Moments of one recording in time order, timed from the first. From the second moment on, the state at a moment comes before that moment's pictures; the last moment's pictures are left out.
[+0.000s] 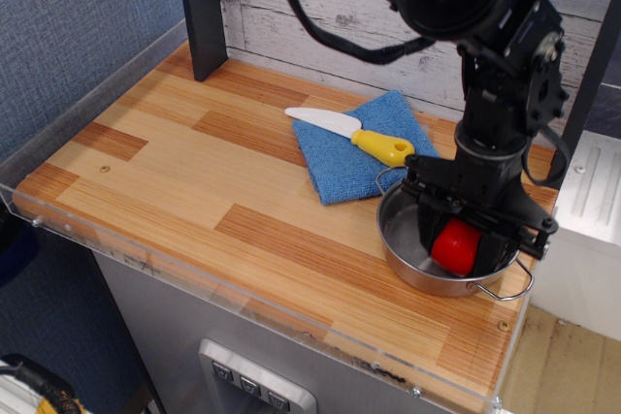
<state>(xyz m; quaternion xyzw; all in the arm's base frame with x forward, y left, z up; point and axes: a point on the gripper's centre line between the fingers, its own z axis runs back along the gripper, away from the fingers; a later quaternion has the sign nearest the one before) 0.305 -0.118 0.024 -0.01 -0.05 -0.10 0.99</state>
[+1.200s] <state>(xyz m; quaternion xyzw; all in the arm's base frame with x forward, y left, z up) 0.272 -0.007 0.130 -0.01 -0.13 -0.09 0.99</state>
